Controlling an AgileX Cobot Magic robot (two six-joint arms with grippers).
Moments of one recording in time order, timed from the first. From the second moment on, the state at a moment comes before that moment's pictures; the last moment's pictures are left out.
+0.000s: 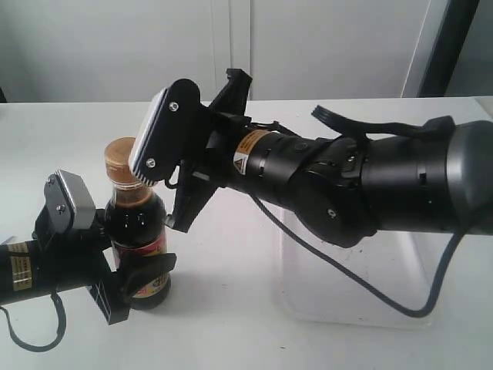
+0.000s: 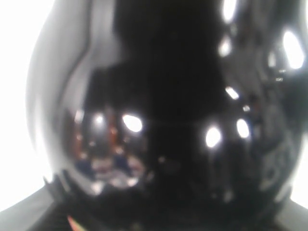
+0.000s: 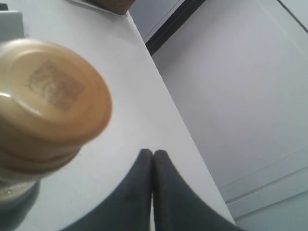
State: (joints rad) left arm -0.26 1.71 -0.38 0.92 -1.04 -0.26; right arm 0.82 1.66 -0.96 -0.02 -0.36 -0.68
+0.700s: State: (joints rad) left arm -0.26 1.71 -0.38 0.92 -1.04 -0.26; right arm 1.03 1.52 -0.96 -0.02 -0.32 -0.63
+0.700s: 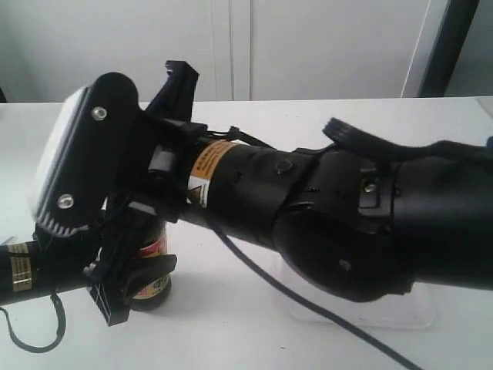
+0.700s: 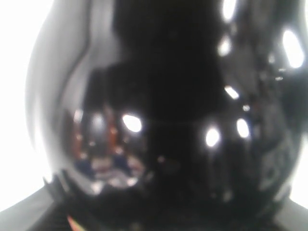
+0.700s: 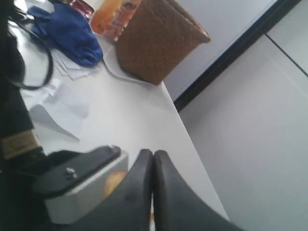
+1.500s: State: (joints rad) left arm -0.26 1.71 -0.38 0.92 -1.04 -0.26; right arm 0.82 1.47 -0.98 0.34 -0.21 -0.63
